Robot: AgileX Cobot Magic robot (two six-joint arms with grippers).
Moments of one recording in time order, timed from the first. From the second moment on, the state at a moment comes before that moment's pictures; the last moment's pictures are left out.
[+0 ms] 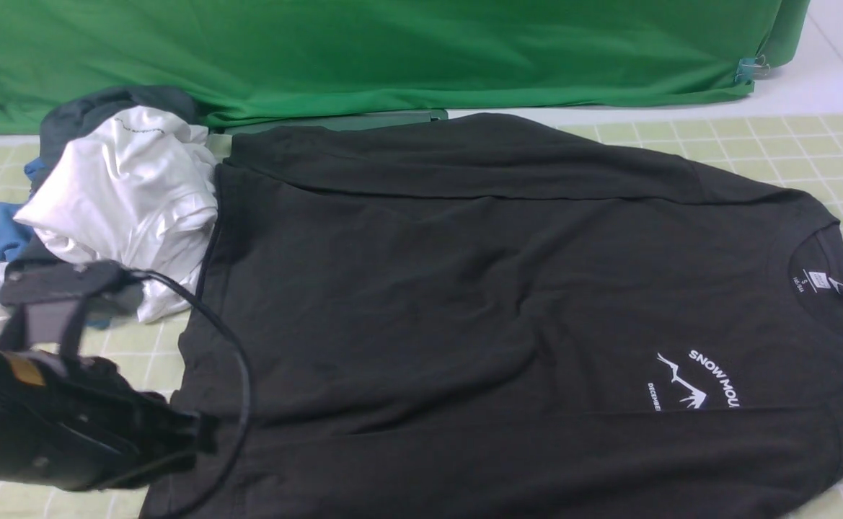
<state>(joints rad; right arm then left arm) 0.14 0.15 -0.42 -0.03 0.09 0.40 -0.20 1.07 -0.62 -0.28 0.81 -0.02</state>
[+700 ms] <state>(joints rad) 0.59 0.71 -0.72 -0.01 0.54 0.20 -0.36 1.44 -0.62 0.14 0.59 -0.28</state>
